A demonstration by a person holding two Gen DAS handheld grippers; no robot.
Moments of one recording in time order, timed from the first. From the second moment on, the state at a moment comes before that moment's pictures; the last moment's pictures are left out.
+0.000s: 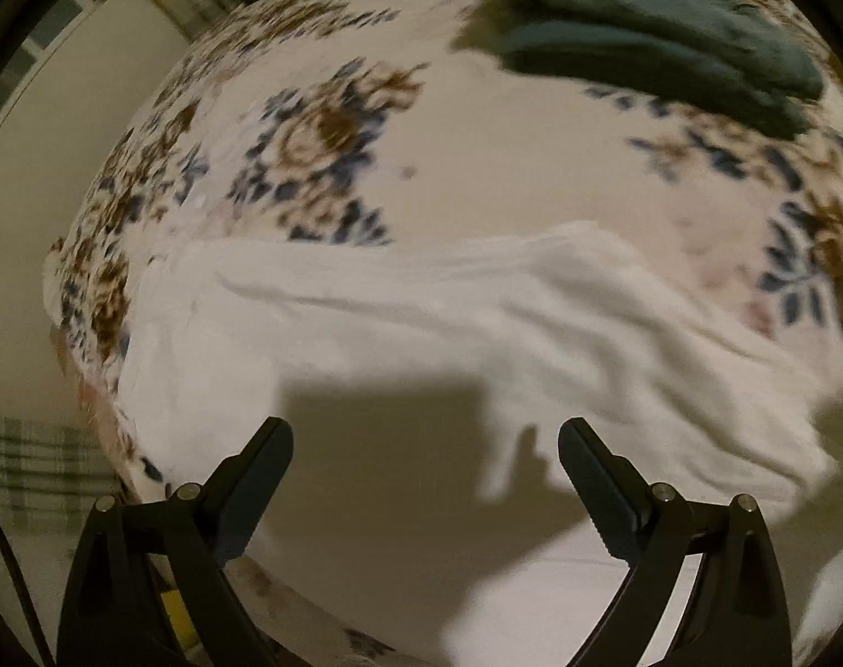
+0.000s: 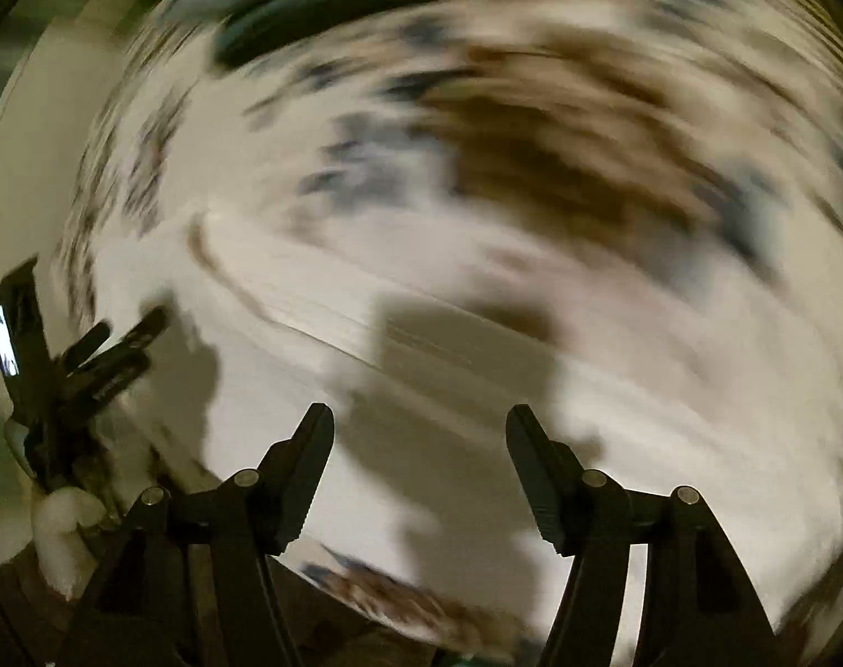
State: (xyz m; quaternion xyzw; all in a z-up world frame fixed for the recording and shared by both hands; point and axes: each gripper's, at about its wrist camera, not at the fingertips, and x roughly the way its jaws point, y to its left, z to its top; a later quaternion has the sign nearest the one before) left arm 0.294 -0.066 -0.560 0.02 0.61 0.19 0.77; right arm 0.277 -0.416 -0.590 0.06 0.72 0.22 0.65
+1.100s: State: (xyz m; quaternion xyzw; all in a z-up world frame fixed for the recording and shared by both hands) left arm 0.290 -0.040 -0.574 -0.03 0.62 0.15 0.77; right arm 0.301 -0.362 -0.621 -0.08 0.75 0.21 0.62
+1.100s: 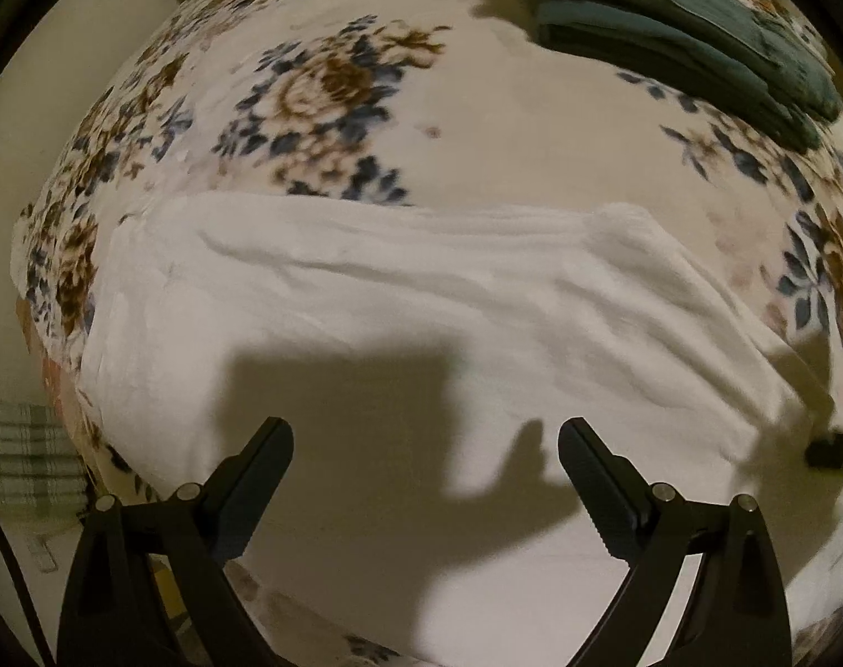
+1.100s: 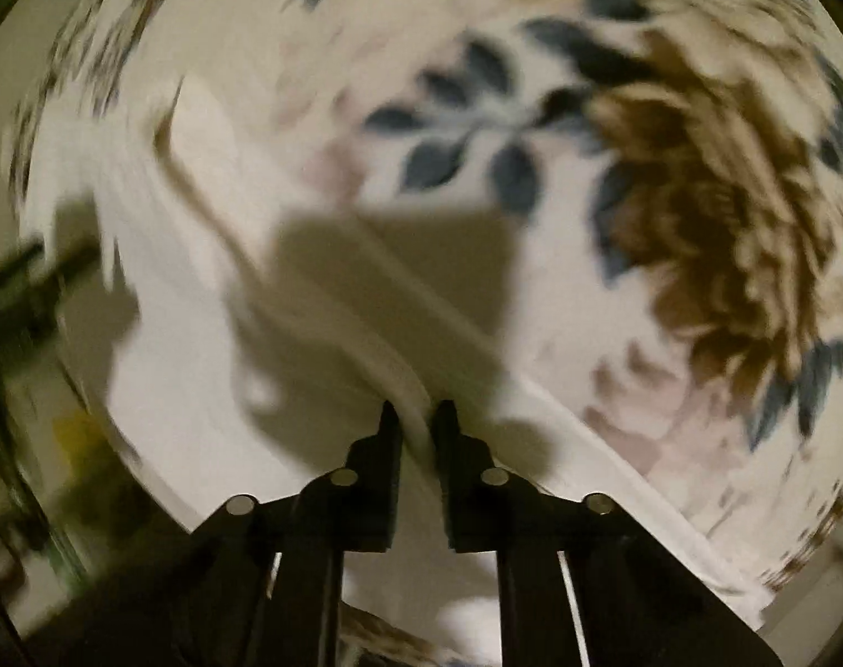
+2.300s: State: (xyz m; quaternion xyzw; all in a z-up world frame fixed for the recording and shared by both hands) left arm 0.316 -0.291 -0.571 0.08 0.63 -0.07 0.77; right arm 0.187 -0.743 -0.577 0.19 0.62 -0.15 0.75
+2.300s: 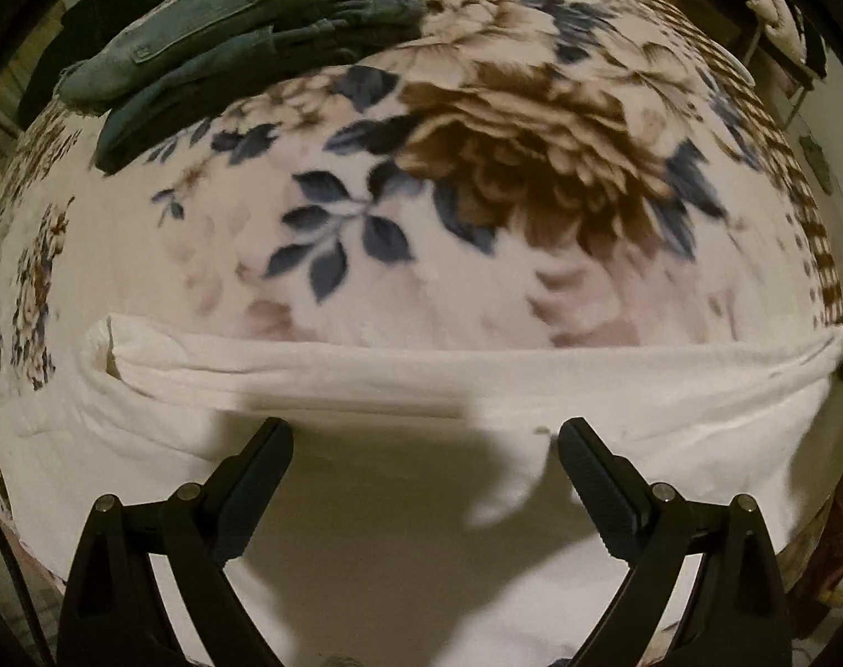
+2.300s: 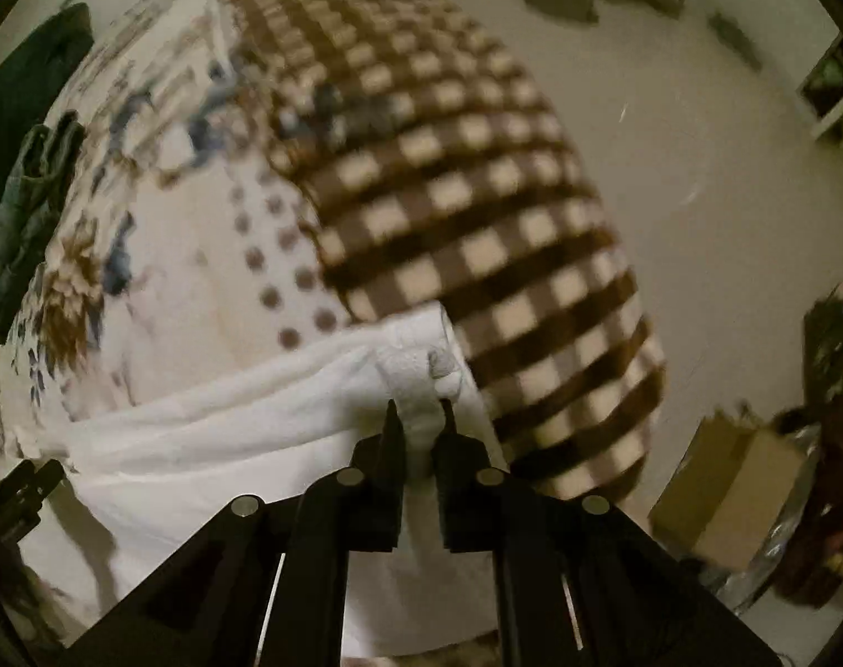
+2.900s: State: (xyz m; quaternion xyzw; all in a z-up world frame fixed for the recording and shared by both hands) left arm 0.284 -0.268 -0.573 0.05 0.64 -0.09 0.76; right arm 0.084 -0.775 -0.596 0.49 0.53 -0.13 0.68
